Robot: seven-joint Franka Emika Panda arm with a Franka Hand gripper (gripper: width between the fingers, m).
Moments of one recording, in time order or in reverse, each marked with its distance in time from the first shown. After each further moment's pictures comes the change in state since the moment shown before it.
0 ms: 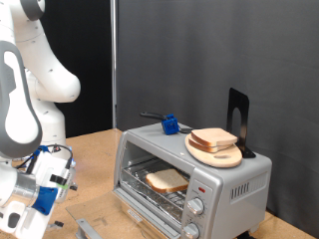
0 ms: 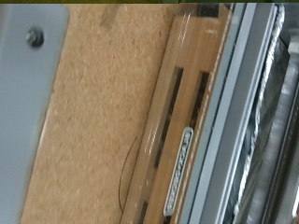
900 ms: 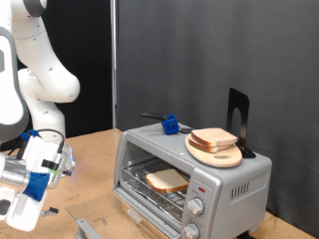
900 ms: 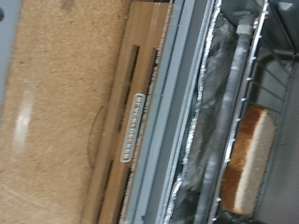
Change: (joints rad) arm -0.039 -0.068 0.001 0.051 0.036 -0.132 0.041
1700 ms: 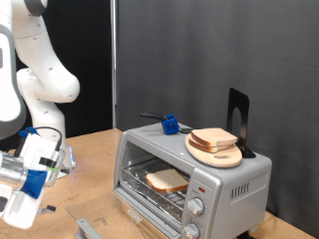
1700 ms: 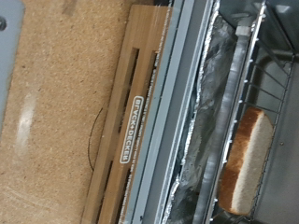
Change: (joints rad) arm -0.008 -0.015 0.000 -0.009 0.002 -0.010 0.001
